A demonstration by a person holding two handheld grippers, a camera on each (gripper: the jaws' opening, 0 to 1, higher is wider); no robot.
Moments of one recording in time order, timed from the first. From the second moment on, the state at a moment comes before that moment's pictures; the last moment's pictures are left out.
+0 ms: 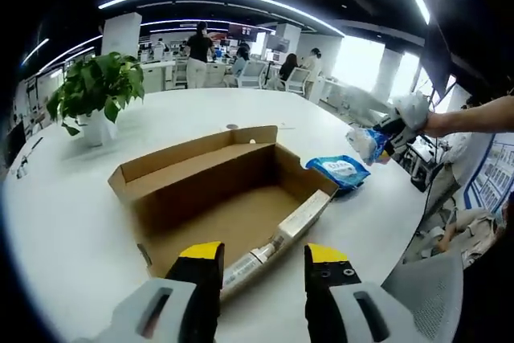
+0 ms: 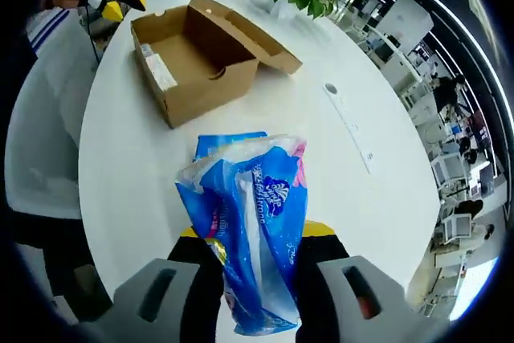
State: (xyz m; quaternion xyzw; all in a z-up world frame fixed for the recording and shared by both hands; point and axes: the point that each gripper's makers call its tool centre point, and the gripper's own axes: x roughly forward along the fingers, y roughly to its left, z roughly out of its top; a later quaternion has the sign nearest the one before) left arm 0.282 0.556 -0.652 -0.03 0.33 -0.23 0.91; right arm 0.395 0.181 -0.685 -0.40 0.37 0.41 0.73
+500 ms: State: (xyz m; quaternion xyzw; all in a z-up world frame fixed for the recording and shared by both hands) left arm 0.285 0.562 -0.651 -0.03 0.34 -0.22 0.91; right arm 0.420 0.117 -0.684 -0.40 0.40 0.37 0.74
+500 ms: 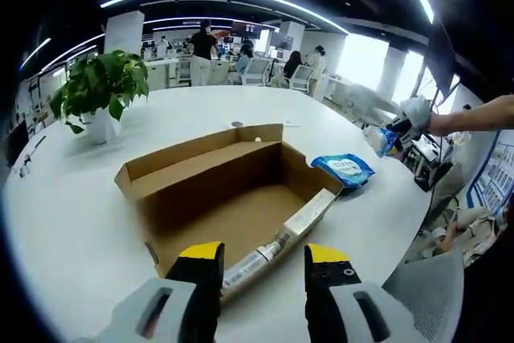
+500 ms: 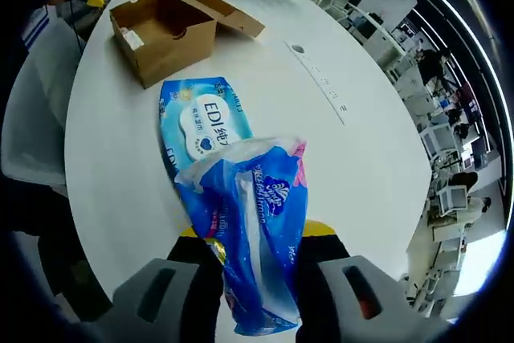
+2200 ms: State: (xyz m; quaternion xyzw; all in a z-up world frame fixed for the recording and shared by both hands) left arm 0.281 0.559 -0.639 -0.03 0.34 -0.22 0.91; right arm 0.407 0.080 -0.748 -0.49 0.45 0.40 0.63
